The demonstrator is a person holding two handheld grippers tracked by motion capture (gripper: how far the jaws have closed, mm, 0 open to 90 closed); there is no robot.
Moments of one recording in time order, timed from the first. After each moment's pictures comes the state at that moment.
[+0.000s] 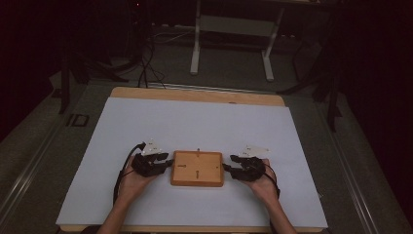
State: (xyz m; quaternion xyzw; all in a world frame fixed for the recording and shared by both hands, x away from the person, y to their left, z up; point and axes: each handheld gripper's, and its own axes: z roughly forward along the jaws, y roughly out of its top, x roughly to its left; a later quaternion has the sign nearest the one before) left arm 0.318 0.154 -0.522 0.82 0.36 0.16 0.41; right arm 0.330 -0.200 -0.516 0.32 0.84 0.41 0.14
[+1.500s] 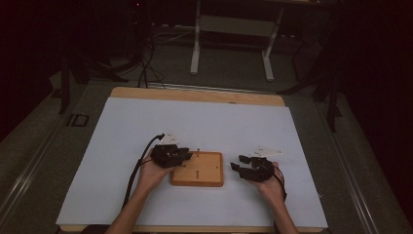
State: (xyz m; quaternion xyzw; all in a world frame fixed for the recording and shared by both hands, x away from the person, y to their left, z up) left arm 0.348 0.104 -0.512 0.83 0.33 0.10 0.45; right arm 0.330 -0.227 -0.521 0.37 0.81 0.44 0.13
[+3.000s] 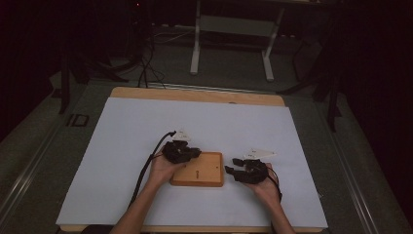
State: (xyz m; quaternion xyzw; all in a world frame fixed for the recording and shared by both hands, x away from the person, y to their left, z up) left arm 0.371 0.080 -0.520 0.84 0.31 0.07 0.44; right arm 0.328 -0.212 -0.529 0.35 0.82 0.44 0.11
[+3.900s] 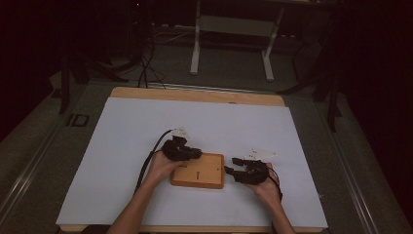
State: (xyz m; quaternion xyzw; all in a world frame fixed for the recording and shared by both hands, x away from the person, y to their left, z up) left arm 0.384 0.085 -0.522 0.84 0.30 0.00 0.46; right arm 0.324 -0.213 -0.523 0.33 0.82 0.45 0.11
